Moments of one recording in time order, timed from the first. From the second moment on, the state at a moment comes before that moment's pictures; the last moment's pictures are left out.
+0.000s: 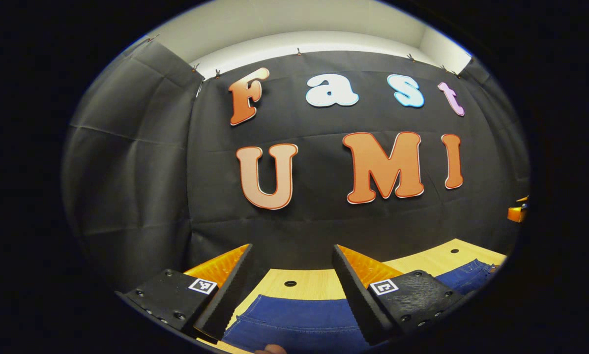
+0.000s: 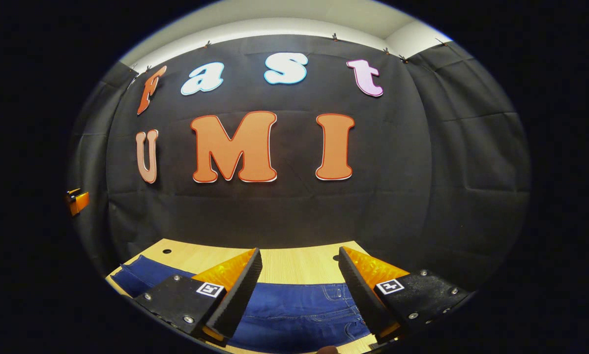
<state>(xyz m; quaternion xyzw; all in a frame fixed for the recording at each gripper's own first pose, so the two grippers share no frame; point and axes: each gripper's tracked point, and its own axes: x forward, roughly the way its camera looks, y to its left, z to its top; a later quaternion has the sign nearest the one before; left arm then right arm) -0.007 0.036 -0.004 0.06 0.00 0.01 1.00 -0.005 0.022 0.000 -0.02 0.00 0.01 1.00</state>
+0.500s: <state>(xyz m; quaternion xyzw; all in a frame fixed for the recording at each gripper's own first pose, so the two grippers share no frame) -0.002 0.048 -0.017 0.08 0.01 0.01 1.00 -0.001 0.031 -0.014 -0.03 0.02 0.02 1.00</state>
